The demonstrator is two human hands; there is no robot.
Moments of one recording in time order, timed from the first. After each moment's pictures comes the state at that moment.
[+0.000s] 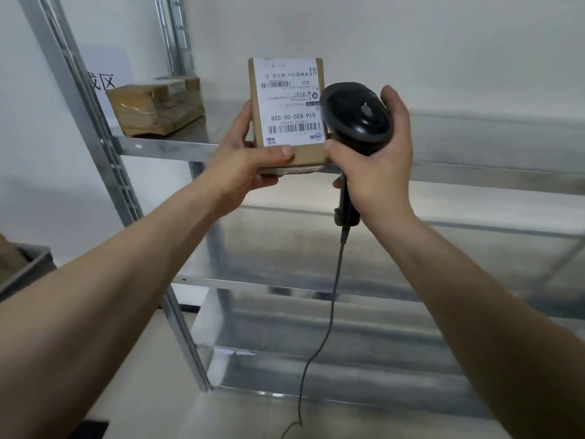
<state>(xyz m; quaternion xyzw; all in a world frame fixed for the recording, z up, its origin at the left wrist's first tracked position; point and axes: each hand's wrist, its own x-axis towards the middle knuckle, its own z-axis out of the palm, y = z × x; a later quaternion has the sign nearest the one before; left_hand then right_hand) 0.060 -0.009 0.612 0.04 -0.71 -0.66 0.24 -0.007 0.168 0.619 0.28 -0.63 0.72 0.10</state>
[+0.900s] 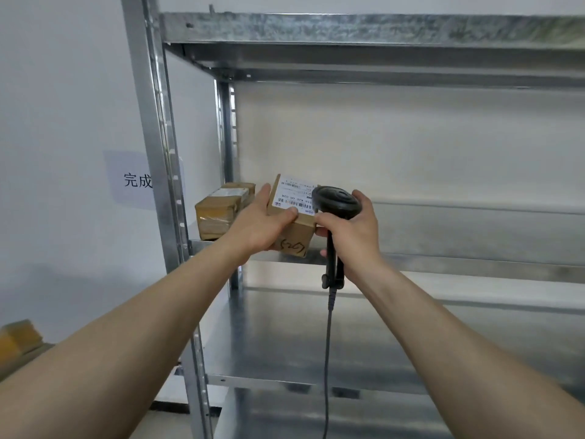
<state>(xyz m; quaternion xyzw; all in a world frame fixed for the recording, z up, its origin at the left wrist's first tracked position) 0.085 -0.134 0.680 0.14 -0.84 -0.46 0.26 0.012 0.012 0.662 0.20 -0.63 0.75 -0.01</state>
